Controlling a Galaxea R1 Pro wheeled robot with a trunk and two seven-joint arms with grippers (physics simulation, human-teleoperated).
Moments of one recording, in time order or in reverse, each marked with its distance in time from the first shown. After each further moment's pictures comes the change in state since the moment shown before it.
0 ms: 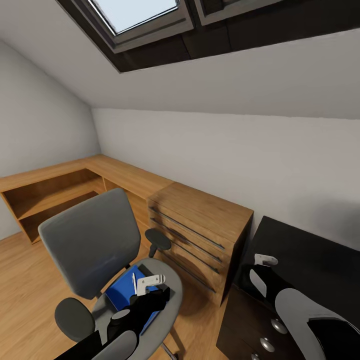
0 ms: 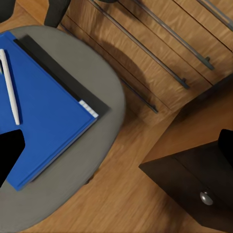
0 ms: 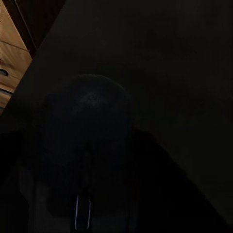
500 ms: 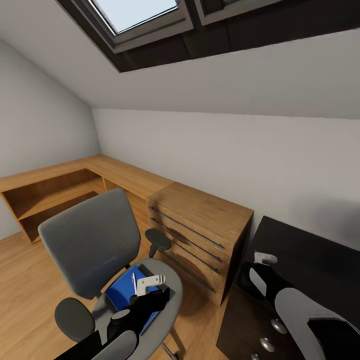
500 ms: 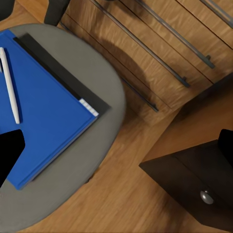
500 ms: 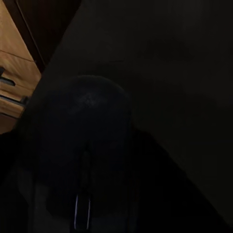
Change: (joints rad) left arm 0.000 0.000 -0.001 0.005 0.003 0.002 -0.003; right arm 0.000 0.001 -0.002 -0.017 -0.011 -0.011 0.003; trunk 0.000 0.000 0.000
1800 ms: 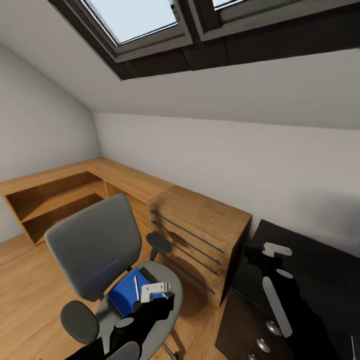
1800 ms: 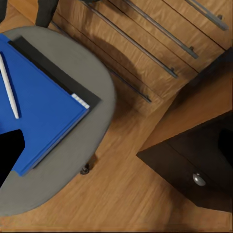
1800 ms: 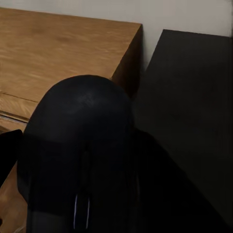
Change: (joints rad) left arm 0.000 -0.001 -0.067 -0.003 -0.010 -0.002 0.006; right arm 0.468 0.025 -0.069 -1.110 -0.021 0.263 -0.032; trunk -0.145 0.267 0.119
